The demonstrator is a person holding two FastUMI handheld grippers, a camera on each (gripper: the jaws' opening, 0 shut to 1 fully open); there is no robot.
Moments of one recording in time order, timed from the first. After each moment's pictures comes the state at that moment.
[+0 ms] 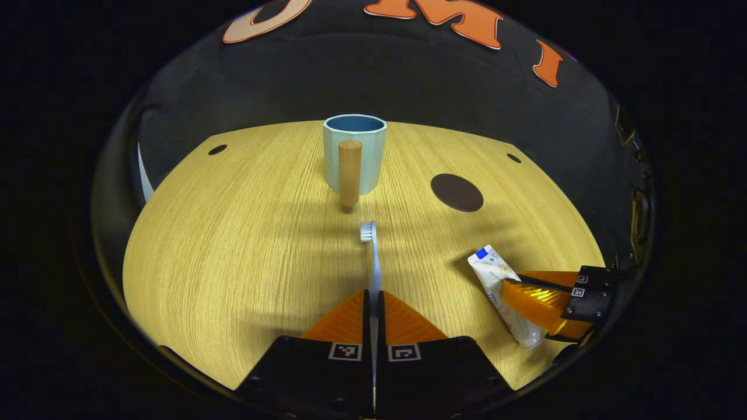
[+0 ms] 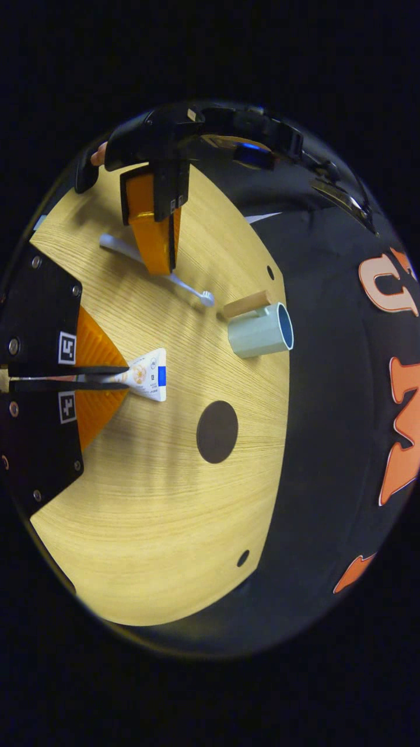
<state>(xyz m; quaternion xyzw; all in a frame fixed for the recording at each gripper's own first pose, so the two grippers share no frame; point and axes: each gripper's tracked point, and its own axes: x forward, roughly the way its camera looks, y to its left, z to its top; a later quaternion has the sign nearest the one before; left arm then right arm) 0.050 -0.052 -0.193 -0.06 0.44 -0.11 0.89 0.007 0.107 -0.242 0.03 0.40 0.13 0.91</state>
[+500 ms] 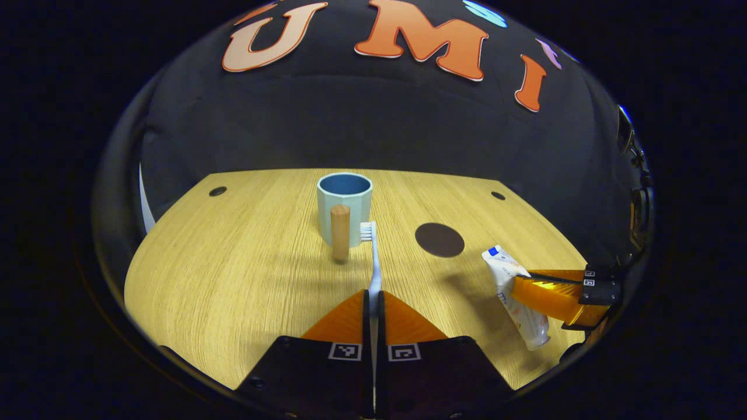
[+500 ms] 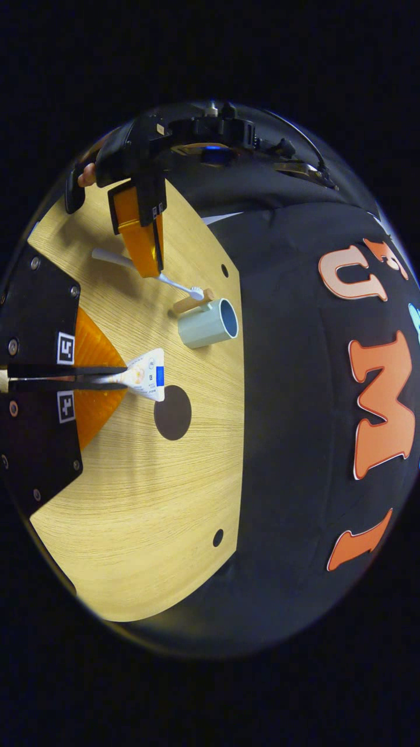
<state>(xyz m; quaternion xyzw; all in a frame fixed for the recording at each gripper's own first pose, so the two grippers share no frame) 0.085 -0.019 -0.177 -0.05 0.31 -0.11 0.94 0.026 0.084 -0.185 0.08 0.31 0.11 0.94</state>
